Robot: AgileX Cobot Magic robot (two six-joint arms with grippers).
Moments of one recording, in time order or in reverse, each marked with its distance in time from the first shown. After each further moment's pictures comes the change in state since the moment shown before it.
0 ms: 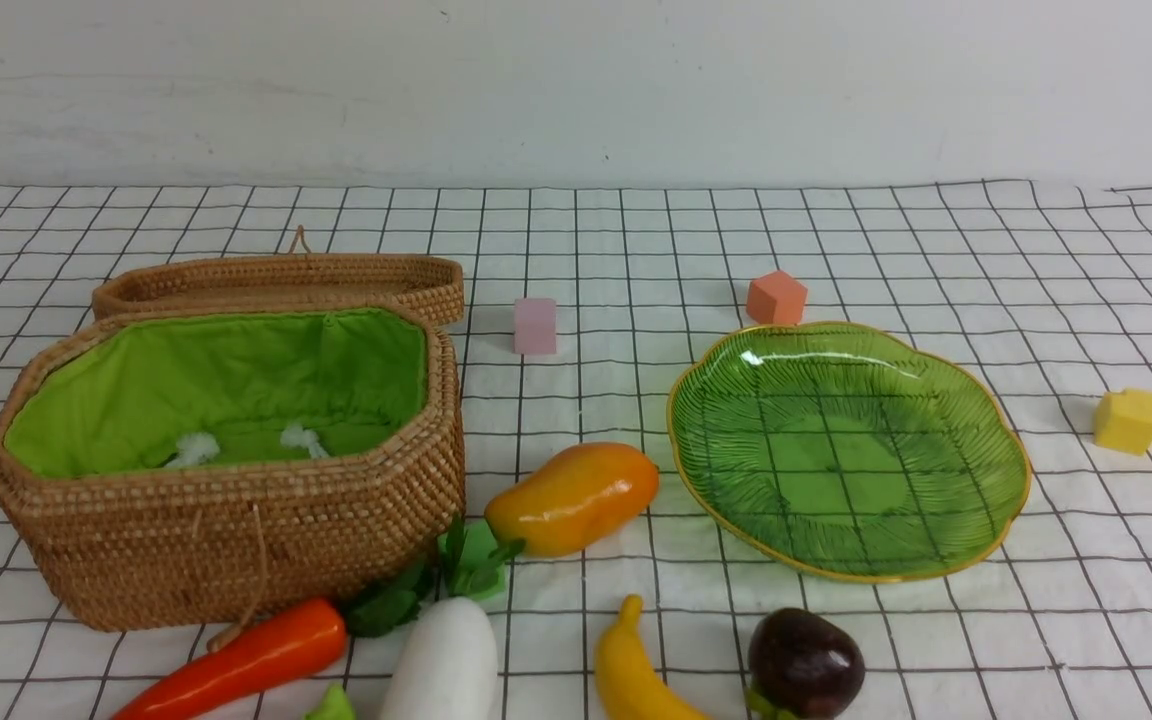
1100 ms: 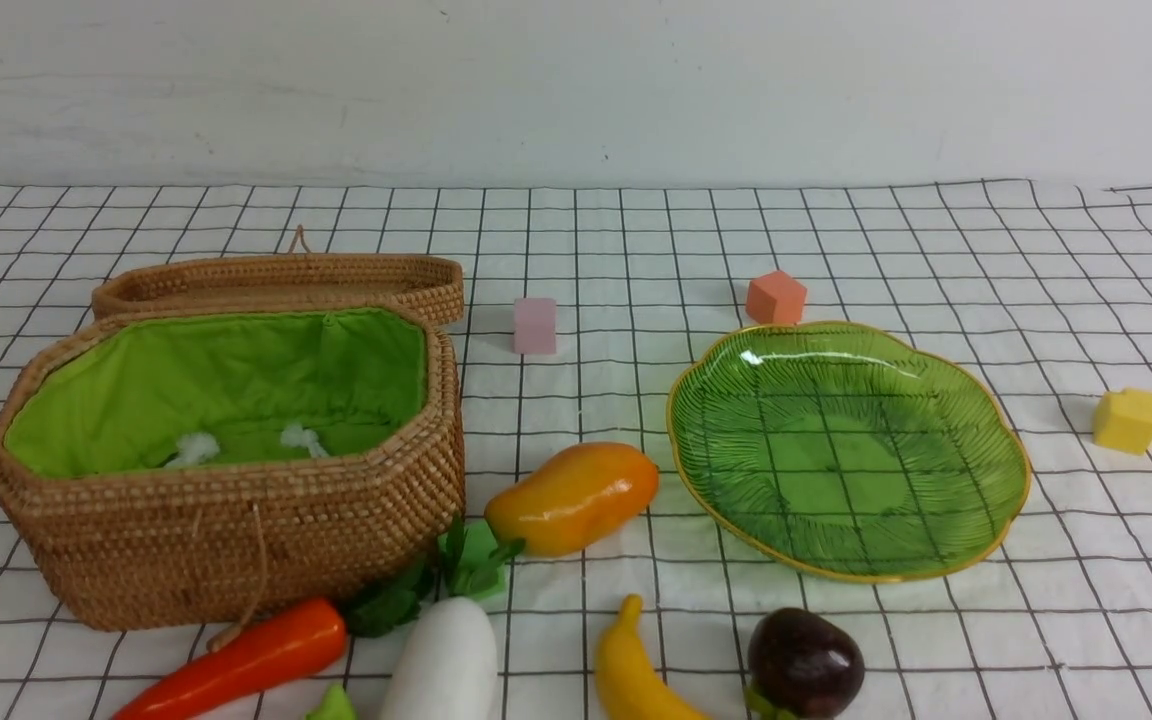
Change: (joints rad) right arm 0.000 0.000 0.000 0.000 0.000 0.000; left arm 0.000 0.193 -0.737 -0.203 -0.520 -0.119
